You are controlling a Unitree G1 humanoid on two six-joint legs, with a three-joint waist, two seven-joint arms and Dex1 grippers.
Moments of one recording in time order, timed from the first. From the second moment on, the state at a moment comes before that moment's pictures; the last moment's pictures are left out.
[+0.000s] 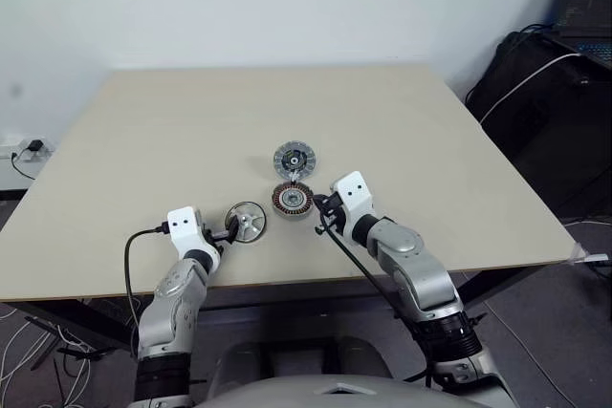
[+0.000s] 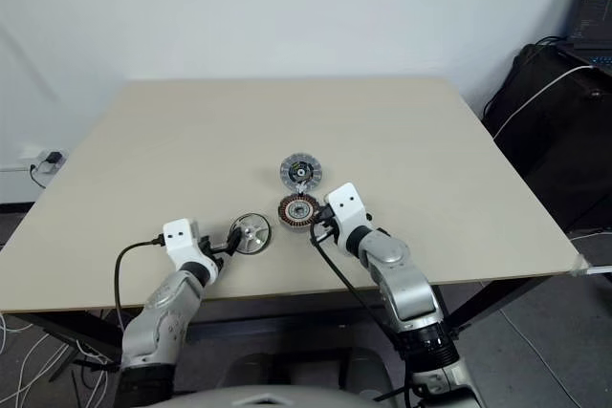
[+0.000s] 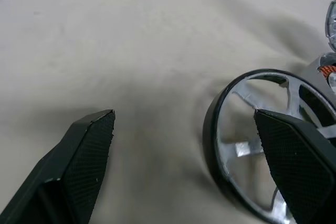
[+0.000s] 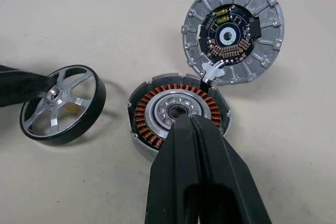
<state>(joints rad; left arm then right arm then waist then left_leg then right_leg) 0.02 0.03 0.16 -0.03 -0.31 0.47 -0.11 -0.17 -0.15 0.21 -0.15 0.05 0.56 0.42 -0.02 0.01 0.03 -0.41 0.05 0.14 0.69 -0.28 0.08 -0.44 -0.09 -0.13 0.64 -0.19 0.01</state>
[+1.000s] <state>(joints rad) 0.08 -0.08 0.27 -0.22 -0.75 0.75 0.04 -0.17 -0.16 0.21 -0.16 0.06 0.57 0.39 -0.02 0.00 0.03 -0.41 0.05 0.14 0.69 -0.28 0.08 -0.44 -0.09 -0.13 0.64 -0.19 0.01</state>
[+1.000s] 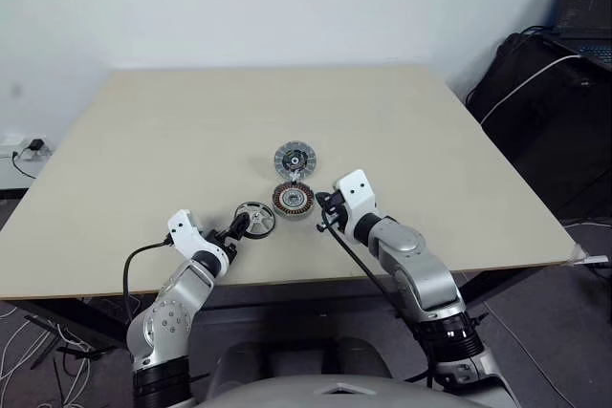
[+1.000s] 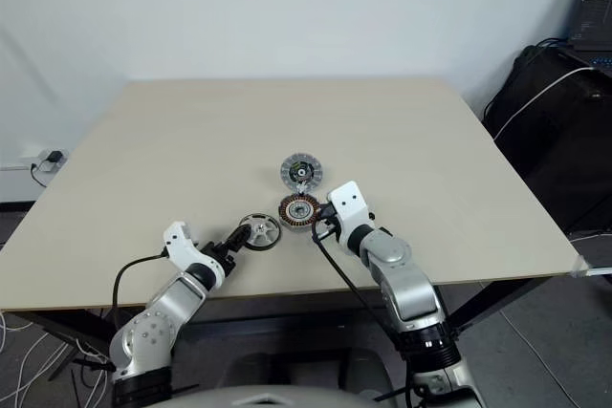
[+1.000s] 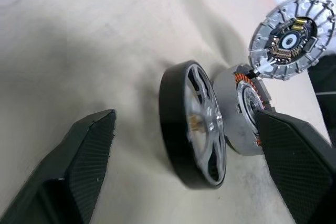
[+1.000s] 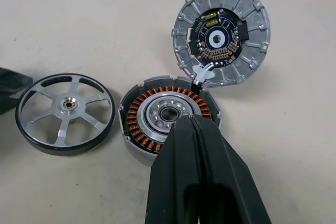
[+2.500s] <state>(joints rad) 0.04 -0.08 0.21 -0.08 -1.01 0.64 0.14 -0.19 -0.16 0.20 -0.15 0.06 0.57 0.39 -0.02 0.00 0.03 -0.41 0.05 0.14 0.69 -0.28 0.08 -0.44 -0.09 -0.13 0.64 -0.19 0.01</state>
